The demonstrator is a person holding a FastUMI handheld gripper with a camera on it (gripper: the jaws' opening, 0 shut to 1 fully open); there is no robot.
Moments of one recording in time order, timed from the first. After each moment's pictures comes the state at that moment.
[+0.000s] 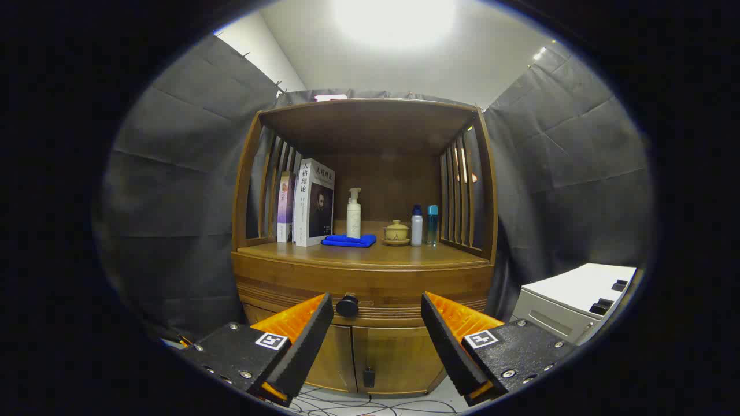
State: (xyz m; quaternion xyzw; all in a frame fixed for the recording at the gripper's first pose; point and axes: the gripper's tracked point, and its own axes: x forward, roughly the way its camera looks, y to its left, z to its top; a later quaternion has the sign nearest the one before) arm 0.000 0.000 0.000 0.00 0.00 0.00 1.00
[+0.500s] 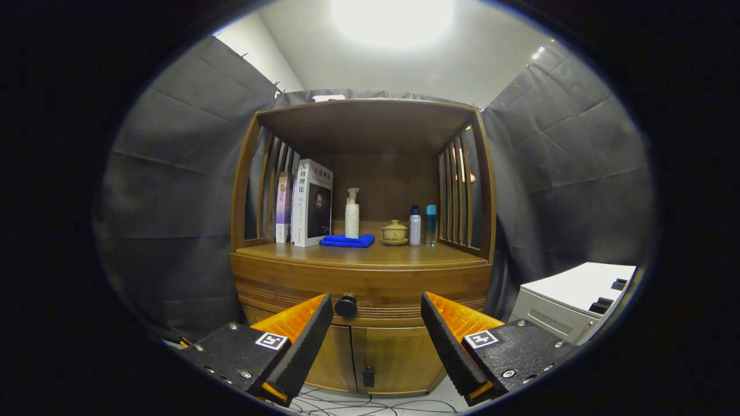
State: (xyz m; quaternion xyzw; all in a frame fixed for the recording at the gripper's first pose) arm -0.001 -0.003 0.000 0.00 0.00 -0.01 1.00
